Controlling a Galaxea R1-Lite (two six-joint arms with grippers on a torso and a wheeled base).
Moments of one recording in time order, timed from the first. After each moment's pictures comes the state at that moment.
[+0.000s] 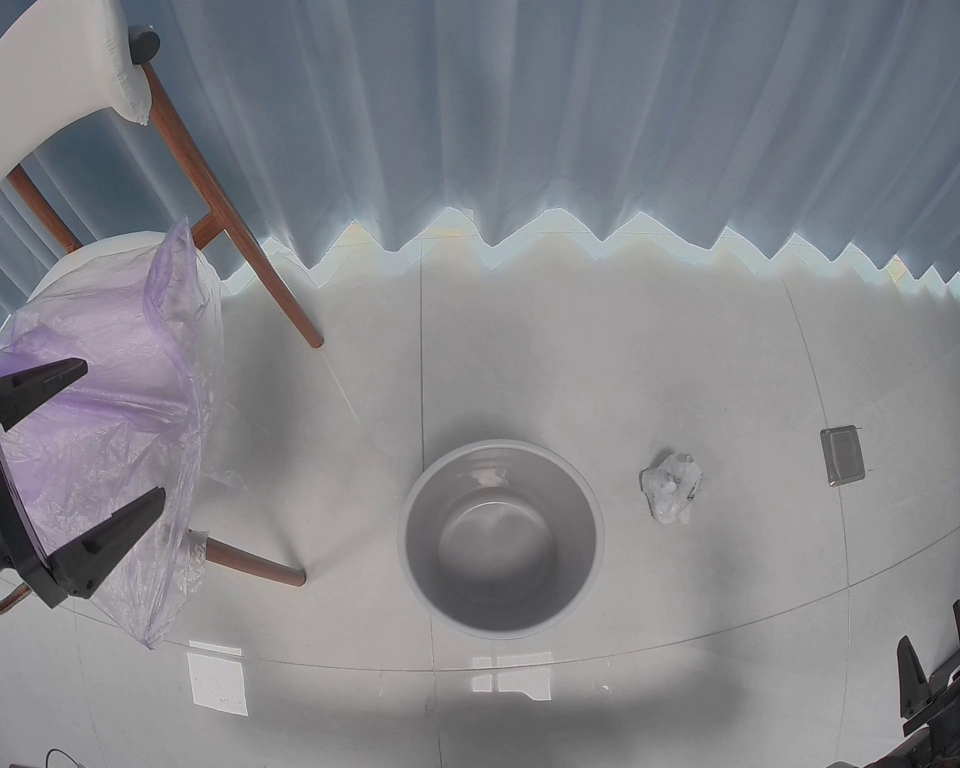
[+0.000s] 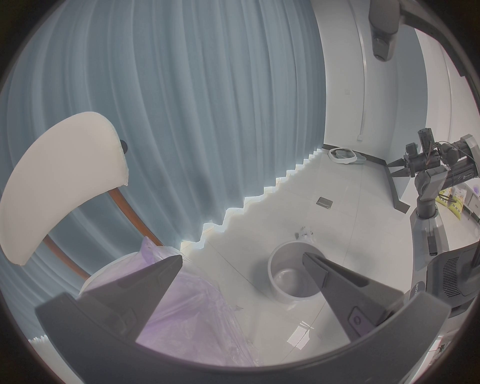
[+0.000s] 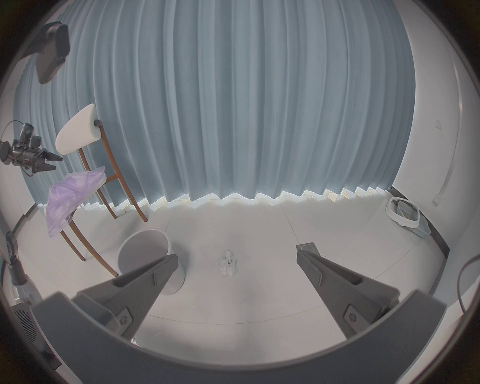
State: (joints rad) left arm -0.36 0.84 -0.64 -0.16 -0.18 0.52; right arm 0.00 0.02 -0.02 -0.01 0.01 0.01
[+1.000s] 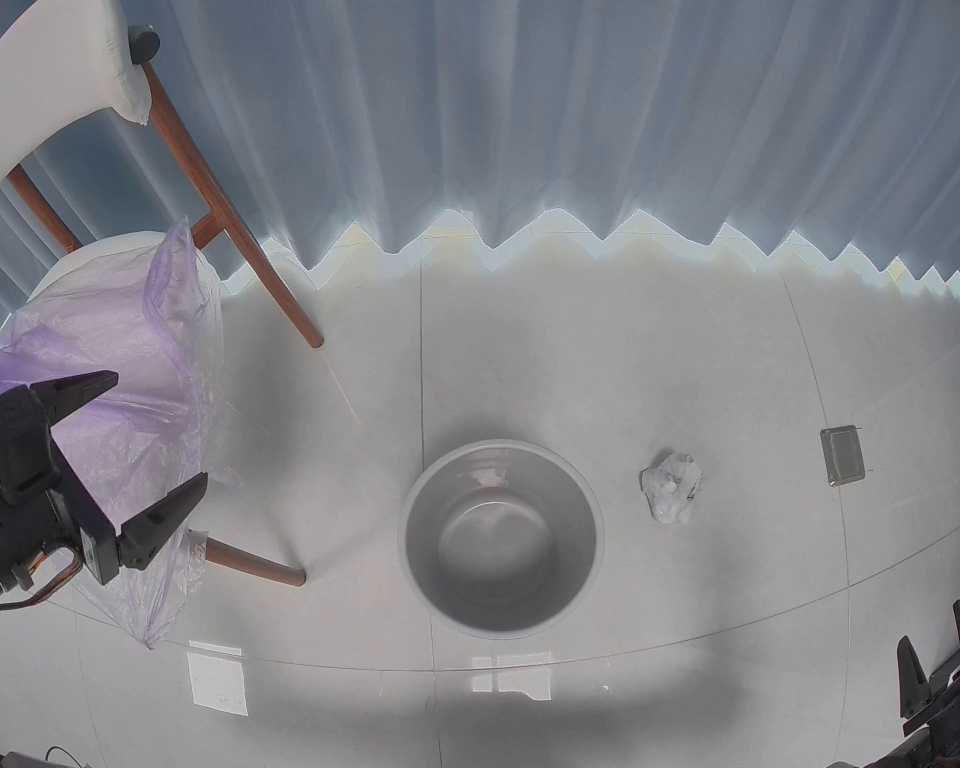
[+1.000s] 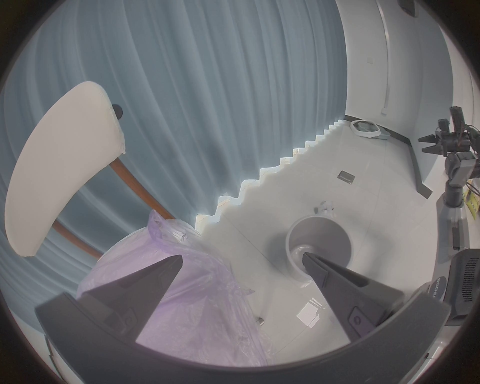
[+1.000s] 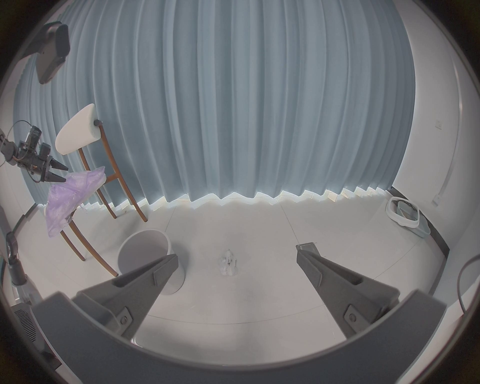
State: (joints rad) left arm -0.49 0.98 -0.65 -0.17 0.15 0.51; right arm 0.00 0.02 -0.02 -0.01 0.01 0.01
